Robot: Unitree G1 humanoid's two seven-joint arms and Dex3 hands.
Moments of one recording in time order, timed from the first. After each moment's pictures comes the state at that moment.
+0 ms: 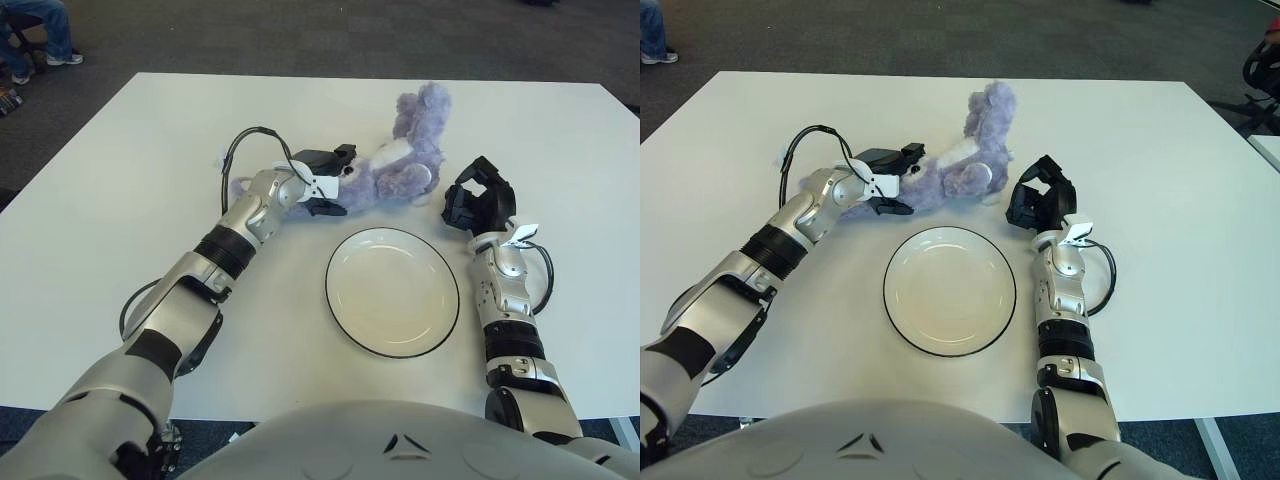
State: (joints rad) left arm -0.71 0.28 -0.55 0.48 0.66 -0.05 -0.34; right arm -0.23 -0.07 -0.21 0.37 0.18 -0.32 0.08
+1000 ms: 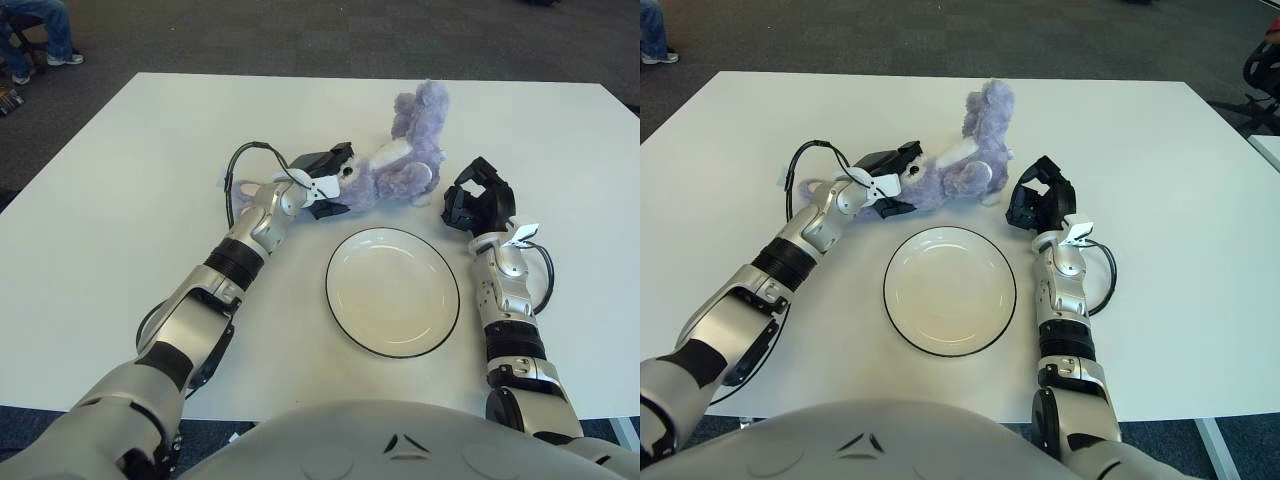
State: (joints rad) left arm -0.64 0.19 -0.45 0.50 0.59 -0.01 -0.17; right arm -0.23 -0.07 -0.22 0.37 0.18 -0.31 0.10
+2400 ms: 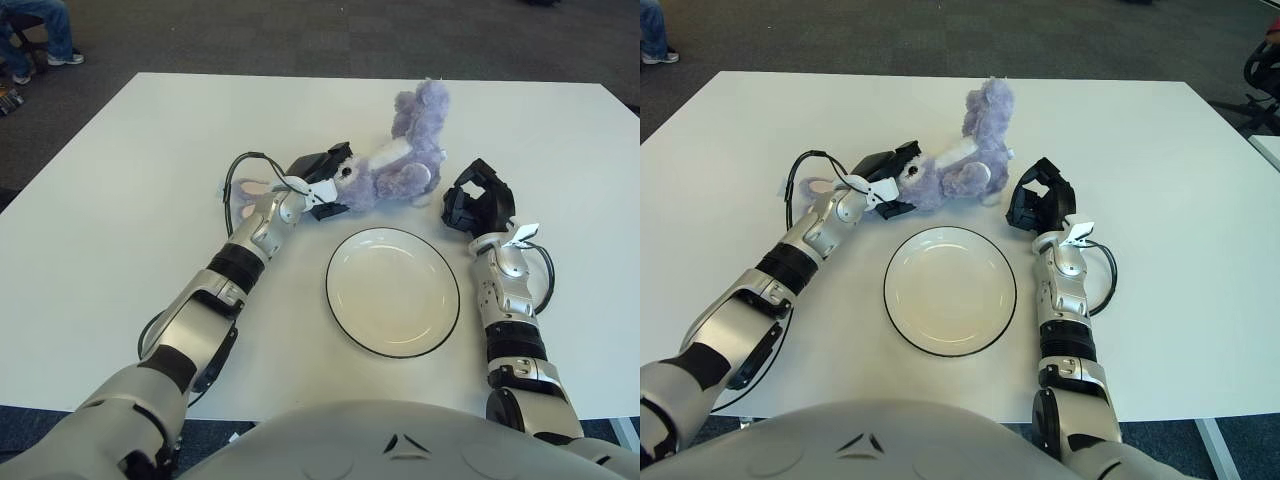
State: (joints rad) left arm -0.63 0.18 -0.44 0.59 0.58 -0.12 0.01; right arm -0.23 -0.07 -0.22 0.37 0.19 -0.28 0.11
